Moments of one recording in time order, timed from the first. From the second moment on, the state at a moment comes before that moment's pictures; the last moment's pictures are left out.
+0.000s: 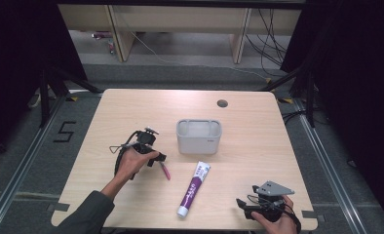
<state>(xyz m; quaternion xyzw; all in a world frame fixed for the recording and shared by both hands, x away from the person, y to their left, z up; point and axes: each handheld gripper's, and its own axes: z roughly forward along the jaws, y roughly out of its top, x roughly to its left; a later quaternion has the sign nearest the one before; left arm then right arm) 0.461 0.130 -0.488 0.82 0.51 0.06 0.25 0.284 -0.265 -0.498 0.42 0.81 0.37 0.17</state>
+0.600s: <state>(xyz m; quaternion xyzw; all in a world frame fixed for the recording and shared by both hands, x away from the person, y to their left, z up) 0.461 0.126 -0.489 0.85 0.48 0.09 0.21 0.284 -0.263 -0.498 0.42 0.81 0.37 0.16</state>
